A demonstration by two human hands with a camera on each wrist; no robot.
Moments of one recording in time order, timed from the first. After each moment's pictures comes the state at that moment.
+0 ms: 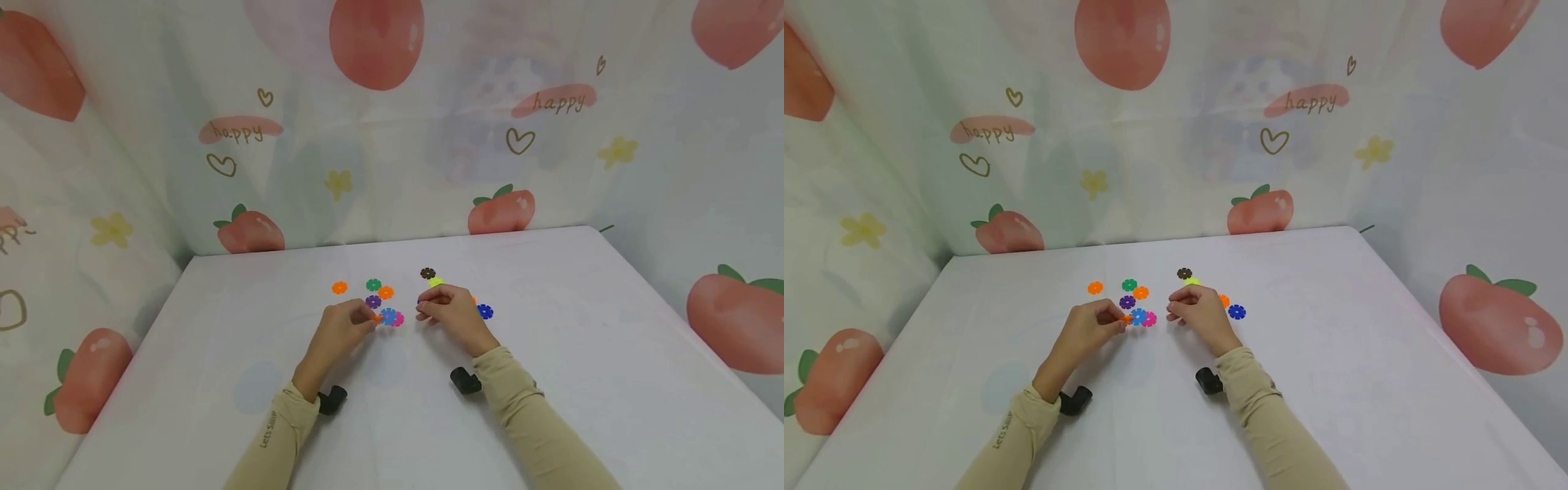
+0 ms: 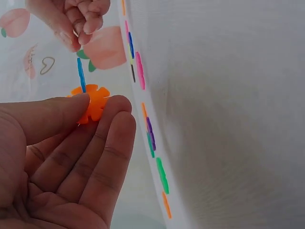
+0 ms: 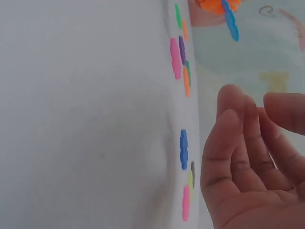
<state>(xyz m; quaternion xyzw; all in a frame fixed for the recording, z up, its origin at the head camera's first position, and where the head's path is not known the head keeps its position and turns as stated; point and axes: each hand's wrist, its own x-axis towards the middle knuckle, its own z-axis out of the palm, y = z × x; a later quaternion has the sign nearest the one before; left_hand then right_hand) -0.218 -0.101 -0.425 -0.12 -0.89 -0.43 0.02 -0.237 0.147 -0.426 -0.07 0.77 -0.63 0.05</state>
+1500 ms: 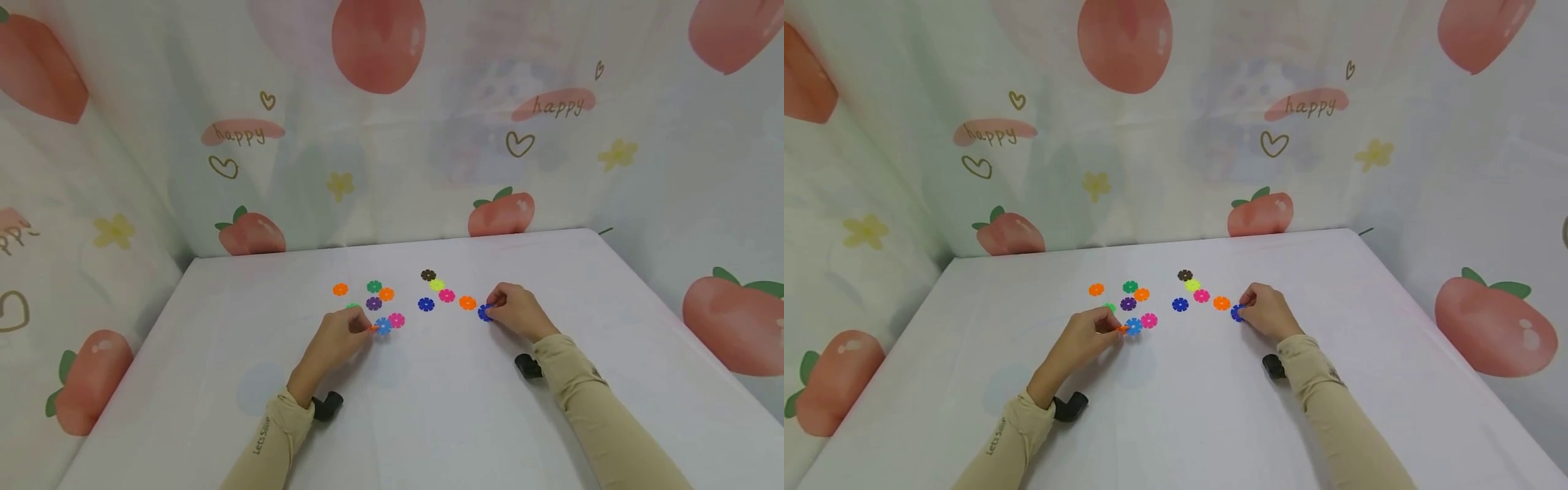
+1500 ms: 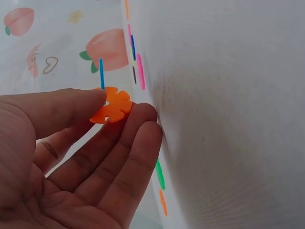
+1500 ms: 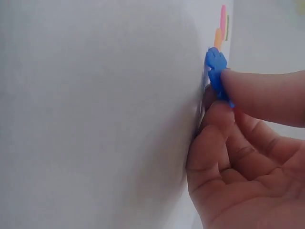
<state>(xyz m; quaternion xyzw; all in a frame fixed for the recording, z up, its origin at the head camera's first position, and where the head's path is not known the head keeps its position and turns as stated) -0.215 -0.110 -0.428 -0.13 -0.90 -0.42 -0.02 -0.249 0.251 -0.420 -0.04 0.93 -0.37 0.05</state>
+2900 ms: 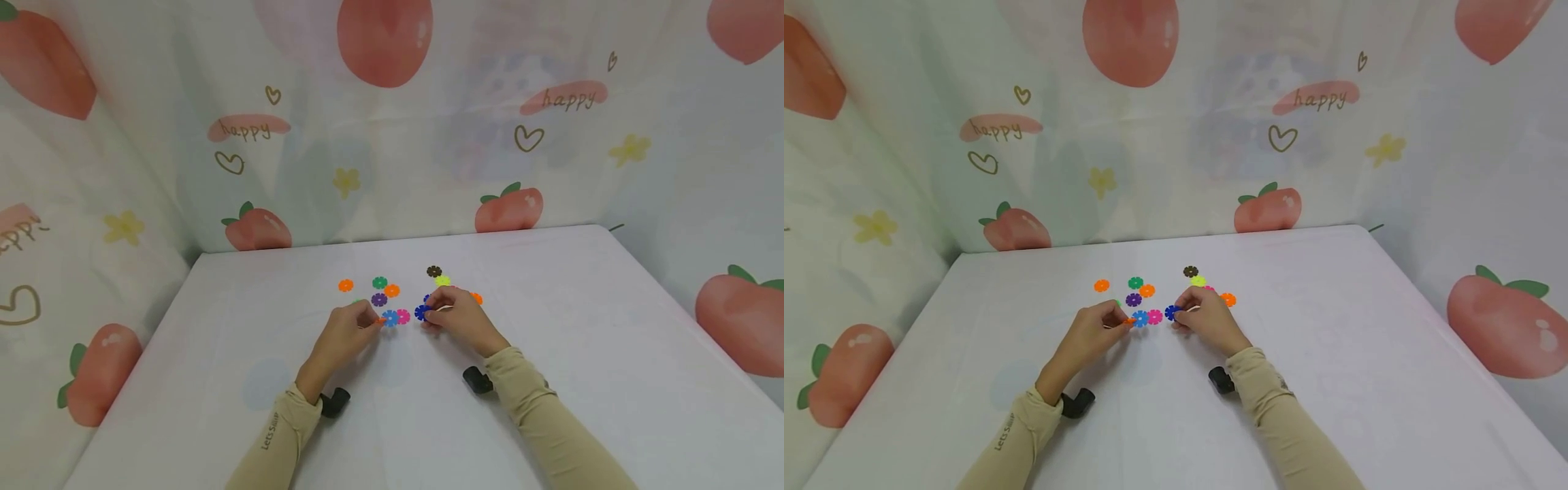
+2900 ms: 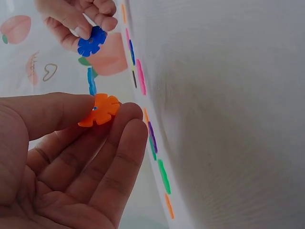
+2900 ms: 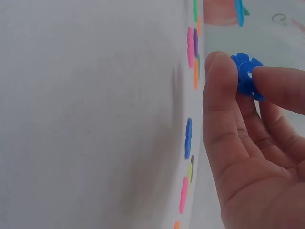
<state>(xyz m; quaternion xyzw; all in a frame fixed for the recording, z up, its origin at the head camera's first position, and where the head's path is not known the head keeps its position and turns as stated) -0.214 -0.106 -0.427 -0.16 -0.89 -0.42 0.02 -0.238 0.147 -0.428 -0.09 0.80 -0.59 0.09</state>
